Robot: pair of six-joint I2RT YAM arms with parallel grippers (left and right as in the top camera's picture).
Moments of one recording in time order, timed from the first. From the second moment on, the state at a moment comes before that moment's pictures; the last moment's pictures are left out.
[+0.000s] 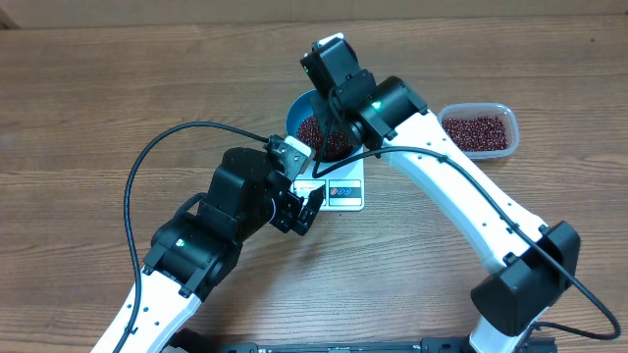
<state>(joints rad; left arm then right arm) -0.54 1.07 0.97 -0.57 0.07 0.03 0.64 1.87 1.85 -0.92 0.33 0.19</state>
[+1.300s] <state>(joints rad) -0.54 1.07 0.97 -0.57 0.07 0.03 0.14 1.88 1.71 -1.07 0.26 0.38</state>
